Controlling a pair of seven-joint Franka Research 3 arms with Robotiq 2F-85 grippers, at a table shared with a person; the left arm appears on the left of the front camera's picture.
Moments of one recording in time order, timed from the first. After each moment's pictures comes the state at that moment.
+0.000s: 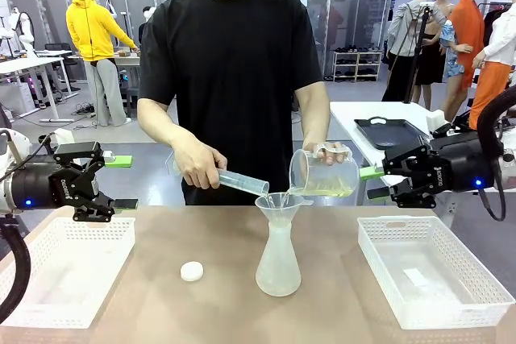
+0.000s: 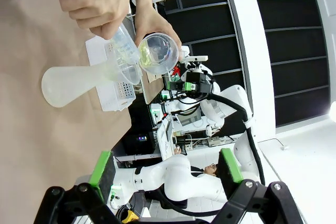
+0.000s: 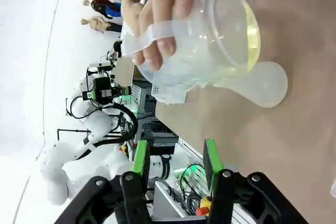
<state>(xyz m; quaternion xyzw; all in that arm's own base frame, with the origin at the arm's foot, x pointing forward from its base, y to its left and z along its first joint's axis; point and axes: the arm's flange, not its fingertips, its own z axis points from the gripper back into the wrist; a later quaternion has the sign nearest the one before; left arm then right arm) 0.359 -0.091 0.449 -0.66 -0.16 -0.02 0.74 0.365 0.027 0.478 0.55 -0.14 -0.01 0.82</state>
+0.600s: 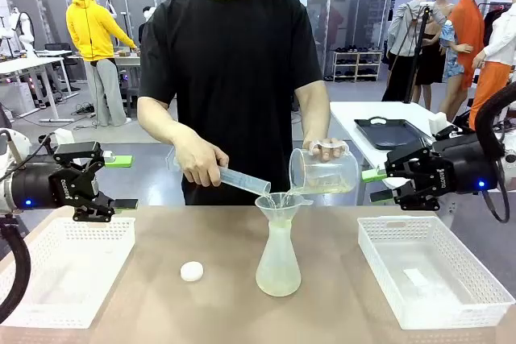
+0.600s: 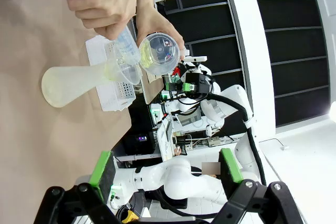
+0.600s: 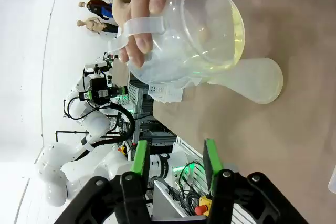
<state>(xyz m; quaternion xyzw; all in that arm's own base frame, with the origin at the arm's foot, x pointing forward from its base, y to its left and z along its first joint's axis) 0.359 -0.091 0.449 -0.66 -0.16 -0.02 0.74 0.363 0.024 0.477 0.55 -0.14 -0.01 0.83</state>
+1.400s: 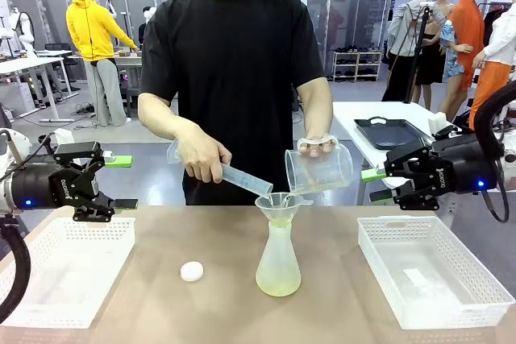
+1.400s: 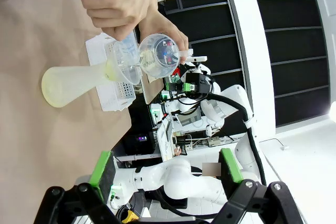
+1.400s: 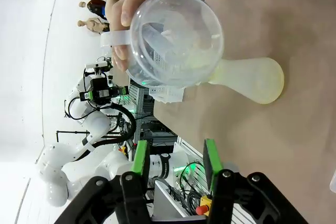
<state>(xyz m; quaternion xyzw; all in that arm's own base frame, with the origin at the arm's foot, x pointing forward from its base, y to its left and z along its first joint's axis) 0.359 -0.091 0.449 -0.66 -0.16 -0.02 0.74 0.363 0.026 0.477 0.55 -0.14 -0.01 0.83</state>
